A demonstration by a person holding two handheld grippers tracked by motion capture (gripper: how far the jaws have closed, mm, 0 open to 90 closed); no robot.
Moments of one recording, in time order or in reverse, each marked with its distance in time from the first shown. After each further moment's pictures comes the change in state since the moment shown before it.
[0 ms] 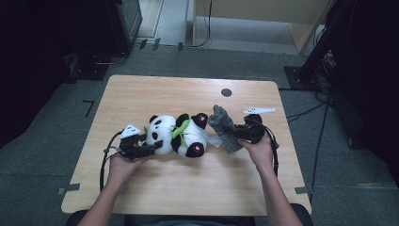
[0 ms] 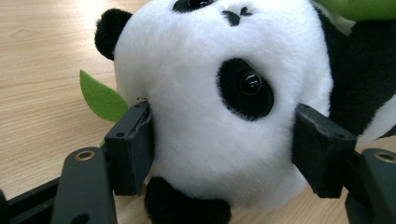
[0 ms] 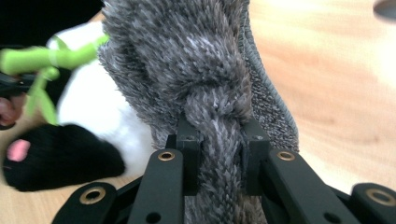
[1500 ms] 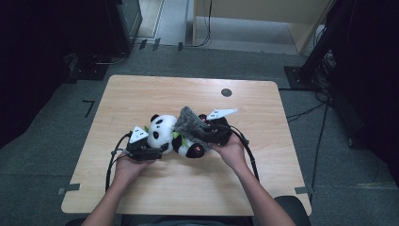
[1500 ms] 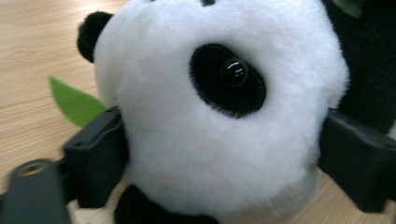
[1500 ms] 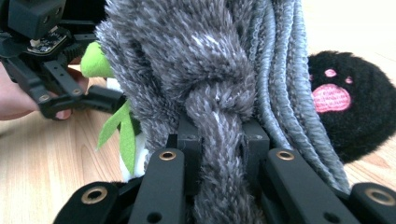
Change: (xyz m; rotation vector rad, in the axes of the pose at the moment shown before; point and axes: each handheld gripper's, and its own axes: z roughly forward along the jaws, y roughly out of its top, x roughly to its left) left arm -0.012 -0.007 0.016 -0.034 0.058 0.098; right arm 0.066 0.011 0.070 0.033 0.141 -0.231
